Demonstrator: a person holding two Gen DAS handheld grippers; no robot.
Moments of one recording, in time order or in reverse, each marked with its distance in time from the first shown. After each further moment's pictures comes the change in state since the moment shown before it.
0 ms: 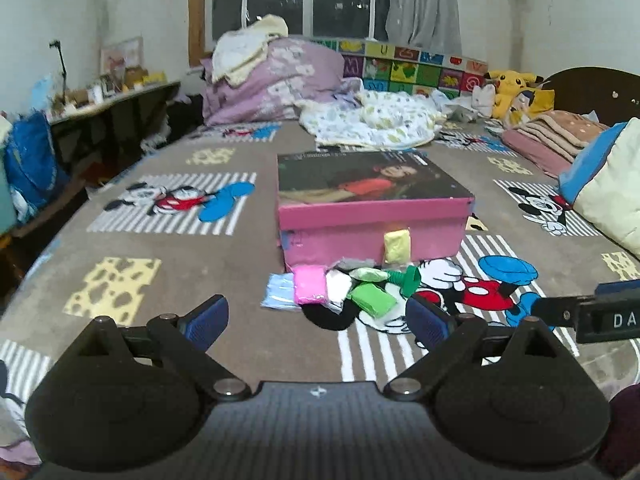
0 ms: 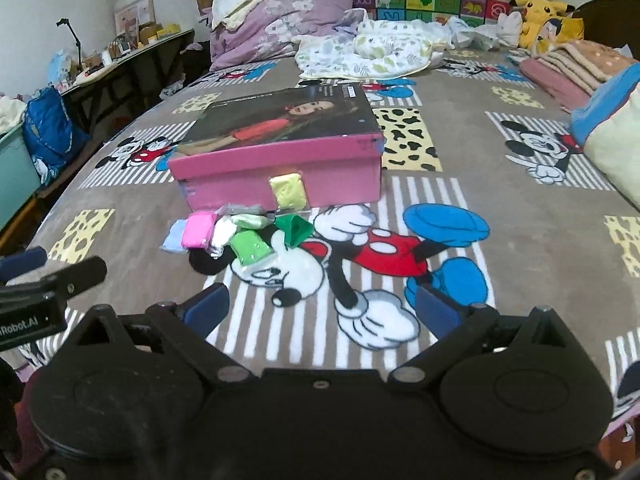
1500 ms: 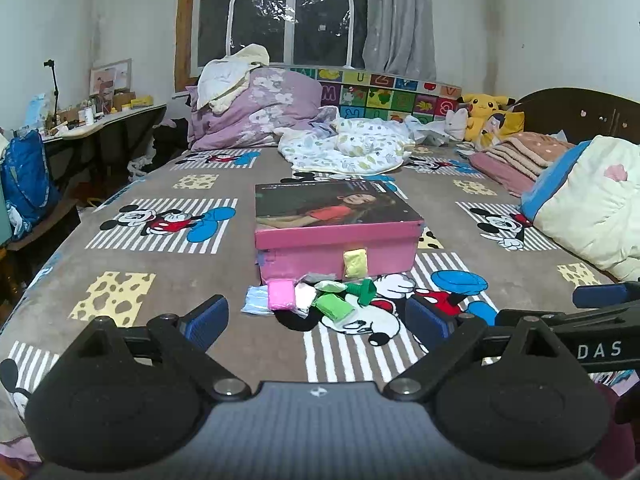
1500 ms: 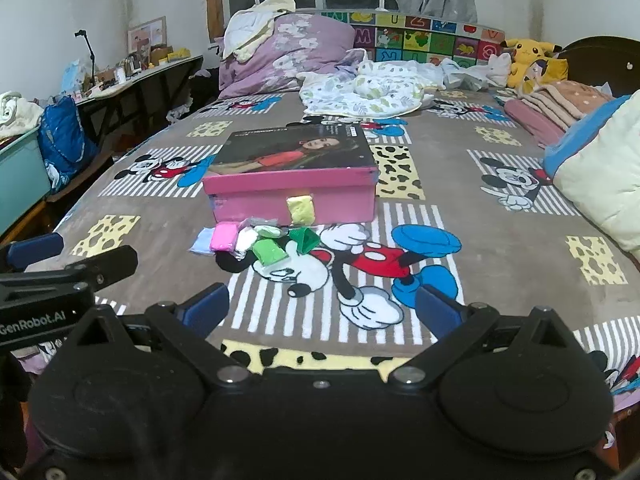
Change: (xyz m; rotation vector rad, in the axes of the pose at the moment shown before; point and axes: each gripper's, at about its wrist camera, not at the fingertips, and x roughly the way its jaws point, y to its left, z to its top) left arm -0.076 -0.012 0.000 0.001 -0.062 -0.077; right arm -0.085 0.031 -0.025 -0.049 -0.101 -0.043
